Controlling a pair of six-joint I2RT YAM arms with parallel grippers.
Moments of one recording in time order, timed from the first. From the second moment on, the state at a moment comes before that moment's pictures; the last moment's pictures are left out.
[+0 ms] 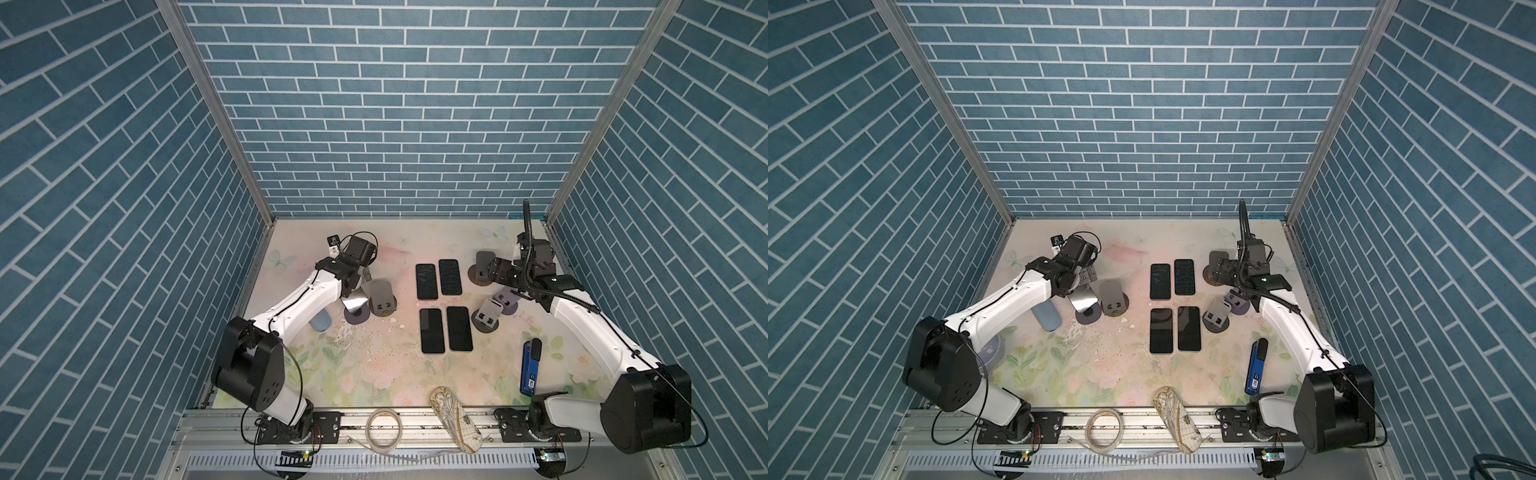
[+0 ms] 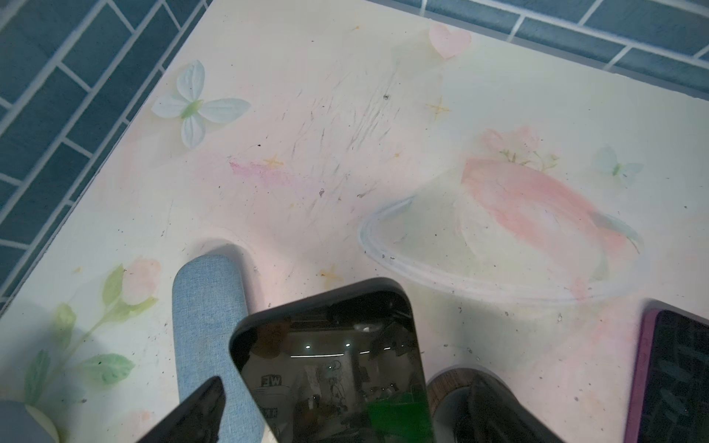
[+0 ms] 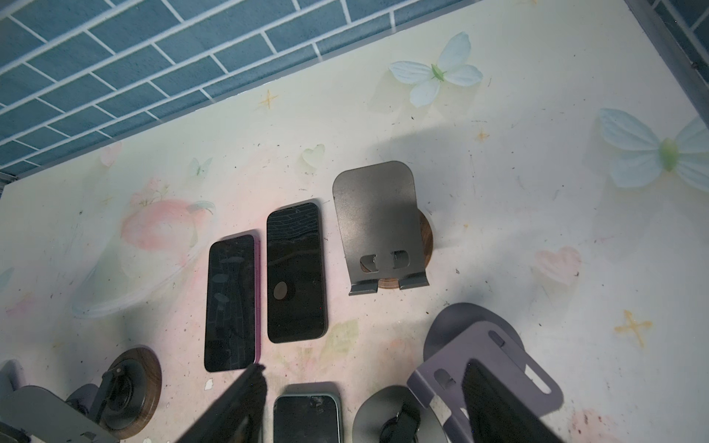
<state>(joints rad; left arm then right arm) -0.46 1.56 1.21 -0.72 -0.52 -0.73 0.24 1.28 0.98 -0.45 -0.02 0.36</state>
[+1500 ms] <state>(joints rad) -0.46 1.65 1.23 -0.73 -0.58 -0.84 0.24 1.36 0.97 -0.43 -0.07 0.33</state>
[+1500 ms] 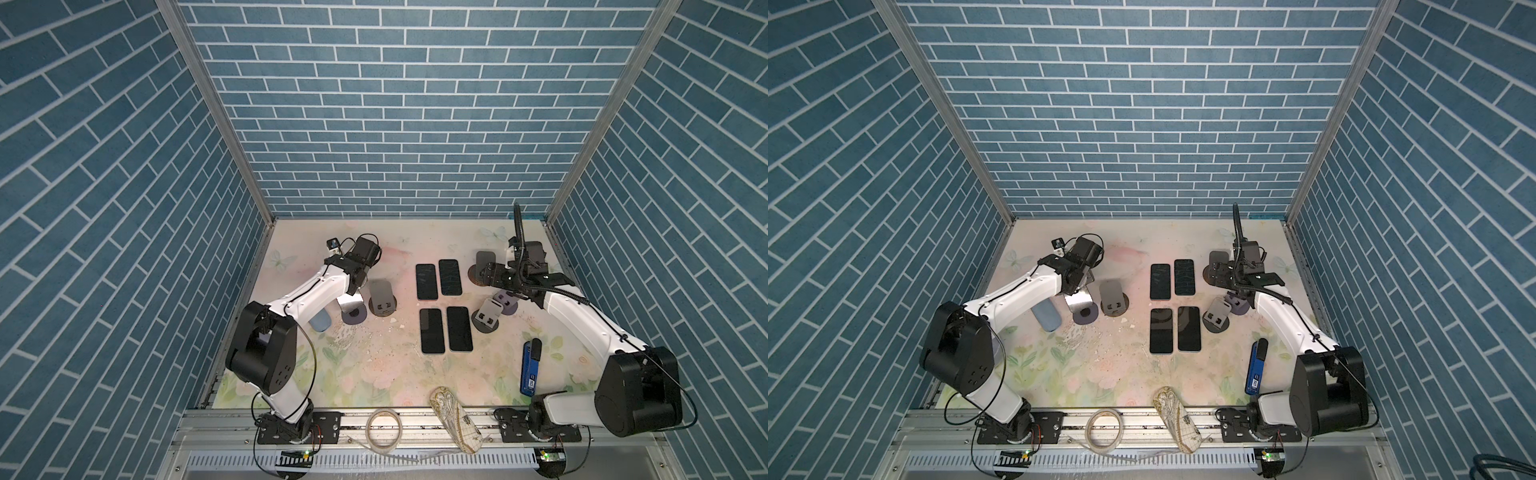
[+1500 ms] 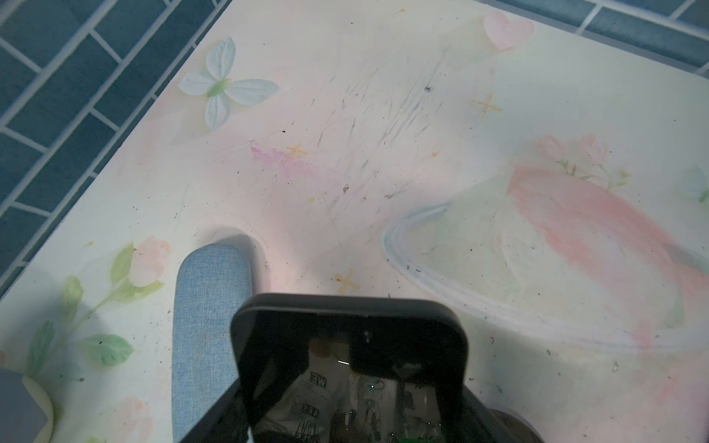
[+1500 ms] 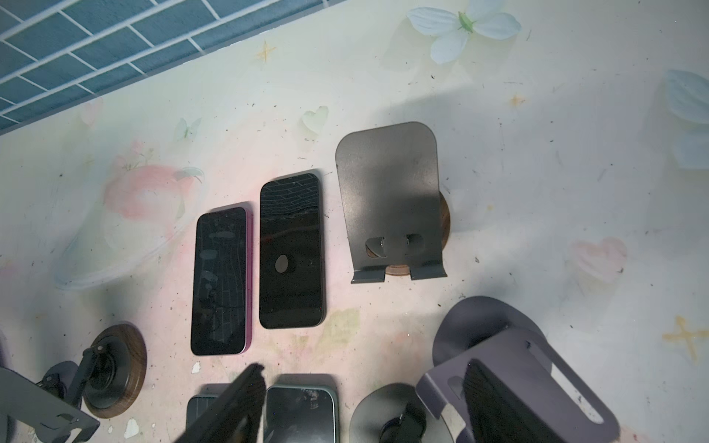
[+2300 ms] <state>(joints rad) -0.50 1.45 1.18 -0.60 -0.48 -0.62 0.24 1.40 0.97 -0.43 -0.11 0.34</state>
